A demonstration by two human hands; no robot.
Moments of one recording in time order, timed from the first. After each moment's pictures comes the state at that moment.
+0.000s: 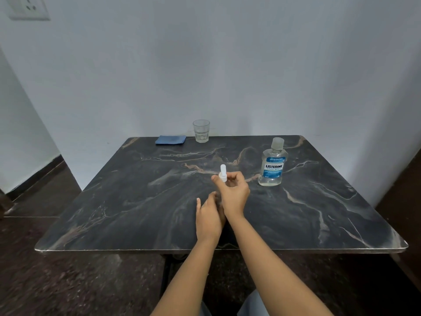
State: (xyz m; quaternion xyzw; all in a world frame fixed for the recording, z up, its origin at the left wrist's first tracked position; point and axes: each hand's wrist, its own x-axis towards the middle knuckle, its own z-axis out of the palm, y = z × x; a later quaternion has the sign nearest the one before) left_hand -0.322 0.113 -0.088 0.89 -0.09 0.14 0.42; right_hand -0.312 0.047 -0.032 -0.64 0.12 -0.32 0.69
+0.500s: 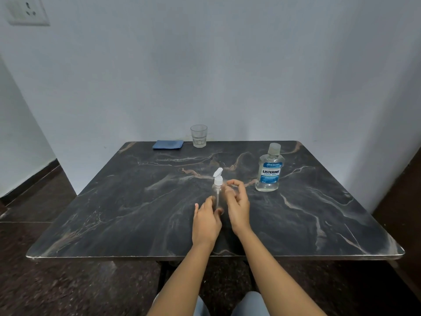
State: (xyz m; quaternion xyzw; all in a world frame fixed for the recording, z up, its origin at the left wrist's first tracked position) left_hand -0.315 0.113 -0.090 0.89 -0.09 0.11 0.42; right_hand -0.330 0.022 -0.048 -0.67 0.04 -0.25 0.70
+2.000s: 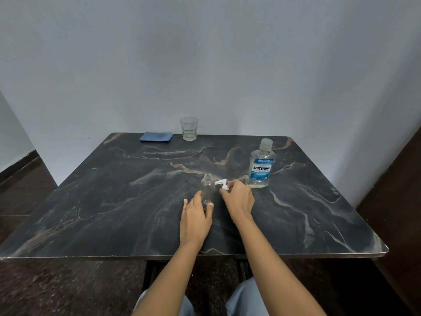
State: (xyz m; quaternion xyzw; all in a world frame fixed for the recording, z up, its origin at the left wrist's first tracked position) left_hand -0.327 0.109 -0.073 0.90 -0.07 0.09 0.41; right_hand -0.289 -0.019 -0.052 -0.91 0.23 -0.17 0.31
